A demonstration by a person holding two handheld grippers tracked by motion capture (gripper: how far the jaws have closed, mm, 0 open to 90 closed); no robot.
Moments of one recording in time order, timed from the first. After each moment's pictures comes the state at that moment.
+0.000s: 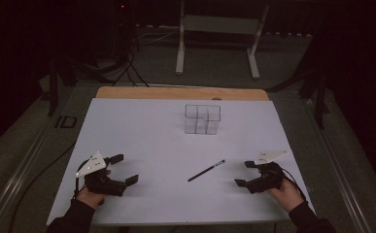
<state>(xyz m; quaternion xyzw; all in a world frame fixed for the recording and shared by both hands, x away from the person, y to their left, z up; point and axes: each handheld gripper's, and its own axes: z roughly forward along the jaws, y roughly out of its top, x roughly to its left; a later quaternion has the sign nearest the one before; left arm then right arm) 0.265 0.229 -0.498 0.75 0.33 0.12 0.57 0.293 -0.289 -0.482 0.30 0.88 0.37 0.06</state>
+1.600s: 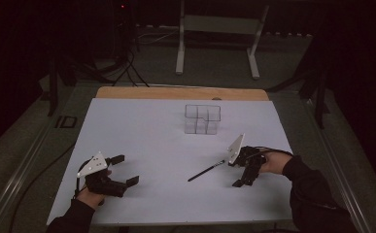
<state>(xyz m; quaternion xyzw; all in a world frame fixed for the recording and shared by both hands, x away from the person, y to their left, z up) 0.265 0.227 -0.499 0.76 0.32 0.11 0.56 0.352 -0.228 -0.467 0.00 0.98 0.16 -0.07</state>
